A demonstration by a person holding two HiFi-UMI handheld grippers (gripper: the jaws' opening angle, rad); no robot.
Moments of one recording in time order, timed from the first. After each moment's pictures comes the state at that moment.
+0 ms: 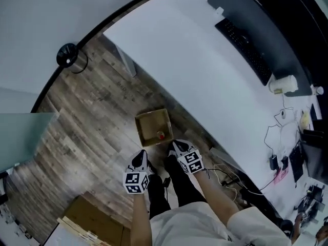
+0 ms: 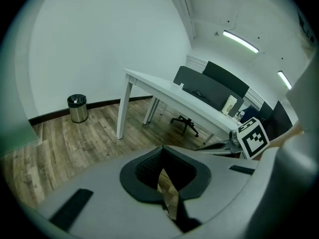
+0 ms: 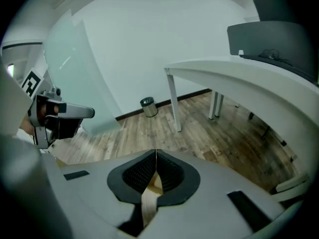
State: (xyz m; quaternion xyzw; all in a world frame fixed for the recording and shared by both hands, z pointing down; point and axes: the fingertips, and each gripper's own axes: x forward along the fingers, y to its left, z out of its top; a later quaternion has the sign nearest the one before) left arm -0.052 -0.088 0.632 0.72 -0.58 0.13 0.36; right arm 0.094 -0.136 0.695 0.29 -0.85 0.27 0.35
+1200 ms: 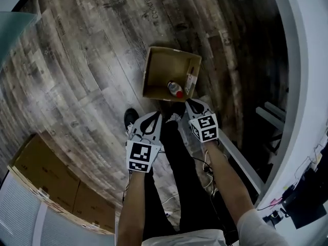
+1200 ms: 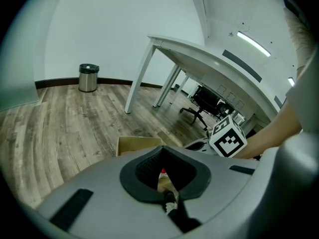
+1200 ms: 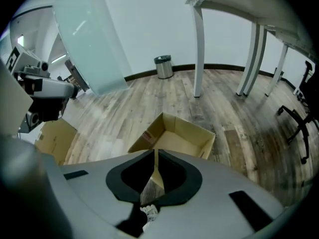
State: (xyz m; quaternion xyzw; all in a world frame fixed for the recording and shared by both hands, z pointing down) left arm -0.055 -0.021 0.907 0.70 -0.58 0.11 0.39; right arm 0.053 -0.089 1.017 0.16 -0.83 0.22 0.48
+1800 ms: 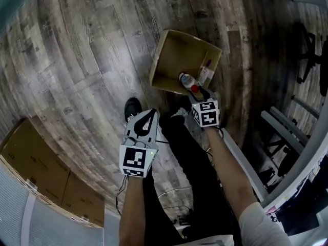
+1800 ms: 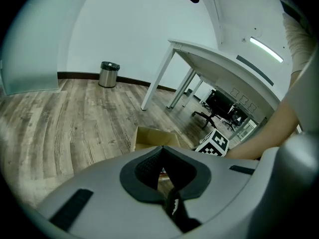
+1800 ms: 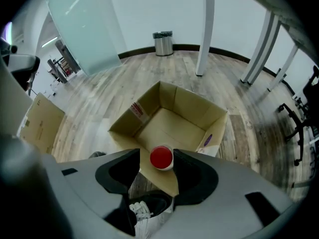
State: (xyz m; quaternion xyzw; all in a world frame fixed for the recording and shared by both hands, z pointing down) left arm -0.093 0.043 0.965 0.65 -0.64 0.08 0.40; right arm 0.059 -0.066 1.144 0.17 -0.78 0.20 0.57
